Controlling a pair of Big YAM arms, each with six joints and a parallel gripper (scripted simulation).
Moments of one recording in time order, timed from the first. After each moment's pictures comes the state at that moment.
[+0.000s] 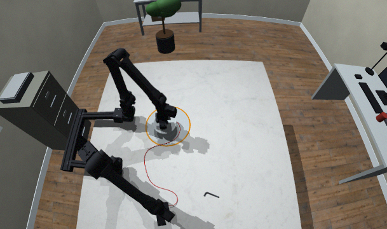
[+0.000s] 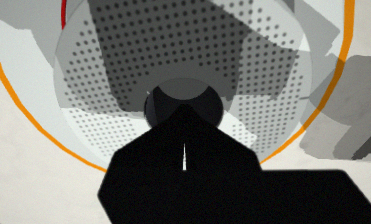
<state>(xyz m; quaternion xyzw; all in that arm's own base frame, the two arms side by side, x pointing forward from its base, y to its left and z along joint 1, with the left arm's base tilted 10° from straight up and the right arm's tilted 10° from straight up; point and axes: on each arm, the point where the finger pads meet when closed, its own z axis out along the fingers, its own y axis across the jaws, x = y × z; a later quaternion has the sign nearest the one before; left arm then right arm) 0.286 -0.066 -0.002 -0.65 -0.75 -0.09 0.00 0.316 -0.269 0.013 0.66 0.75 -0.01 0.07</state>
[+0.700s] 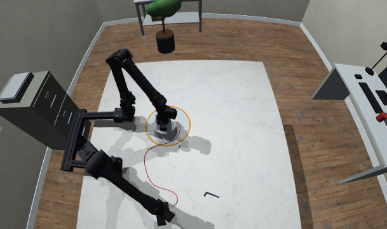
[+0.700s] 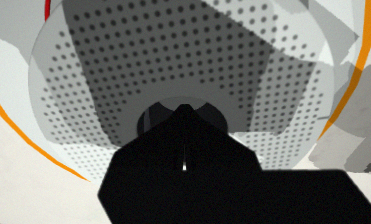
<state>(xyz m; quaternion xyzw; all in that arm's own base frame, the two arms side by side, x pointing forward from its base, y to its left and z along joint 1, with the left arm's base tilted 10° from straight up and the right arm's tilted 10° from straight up) 0.288 -0.063 -0.023 -0.66 -0.75 -0.09 0.00 0.316 -0.269 0.013 0.66 0.75 -0.01 0.07</state>
